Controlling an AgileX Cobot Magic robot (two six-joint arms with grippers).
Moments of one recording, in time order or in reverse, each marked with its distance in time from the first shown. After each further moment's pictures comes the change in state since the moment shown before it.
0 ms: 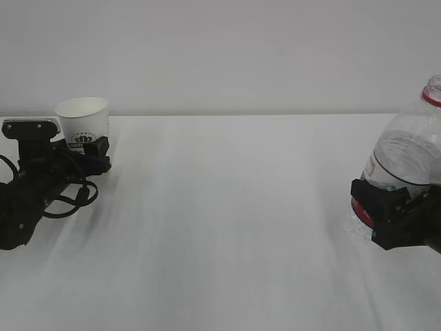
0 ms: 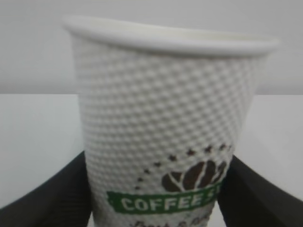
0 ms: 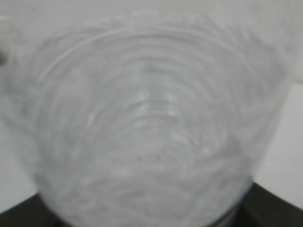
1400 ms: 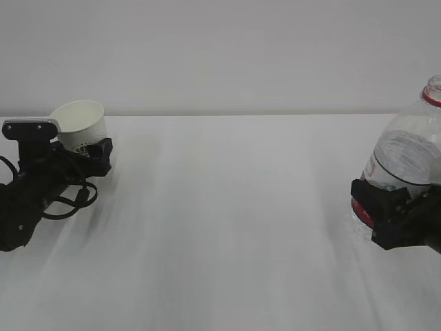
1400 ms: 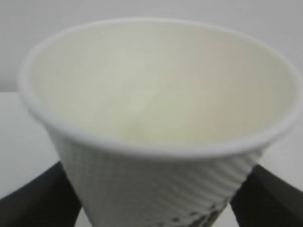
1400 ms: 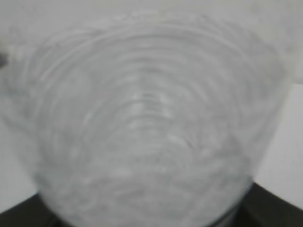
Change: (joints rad) left arm 0.000 0.000 0.009 0.004 0.000 0.000; right arm 0.000 0.000 0.000 0.000 0.000 0.000
